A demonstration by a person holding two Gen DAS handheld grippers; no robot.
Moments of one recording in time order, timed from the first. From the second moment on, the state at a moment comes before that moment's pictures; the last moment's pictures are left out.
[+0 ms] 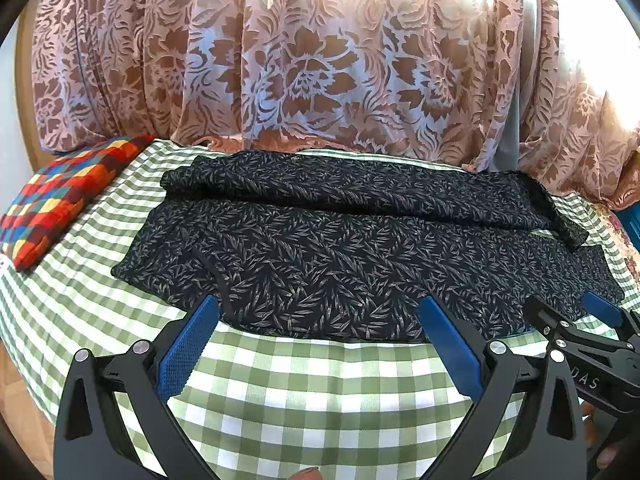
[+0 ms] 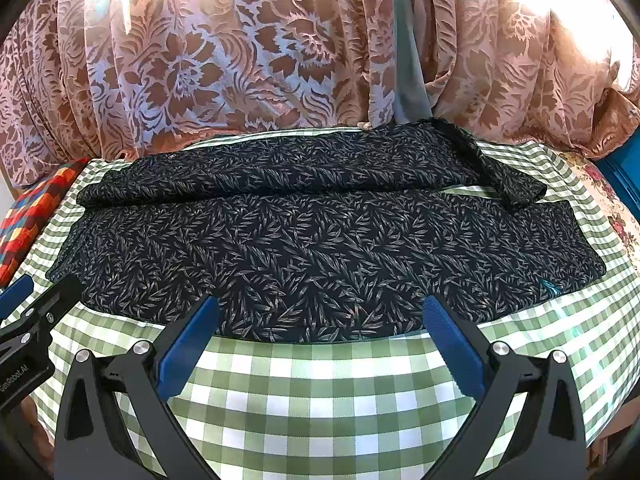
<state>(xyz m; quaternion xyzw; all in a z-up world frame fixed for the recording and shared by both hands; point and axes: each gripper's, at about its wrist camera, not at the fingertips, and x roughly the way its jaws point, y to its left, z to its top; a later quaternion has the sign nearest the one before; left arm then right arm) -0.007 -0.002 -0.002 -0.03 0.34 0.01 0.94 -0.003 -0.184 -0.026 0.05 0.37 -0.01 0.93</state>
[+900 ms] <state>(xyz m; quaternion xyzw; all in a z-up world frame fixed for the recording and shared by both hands) 0.013 0.154 -0.067 -0.31 0.44 -0.01 0.84 -0.018 -0.282 -0.079 0.33 0.45 0.14 0.81</state>
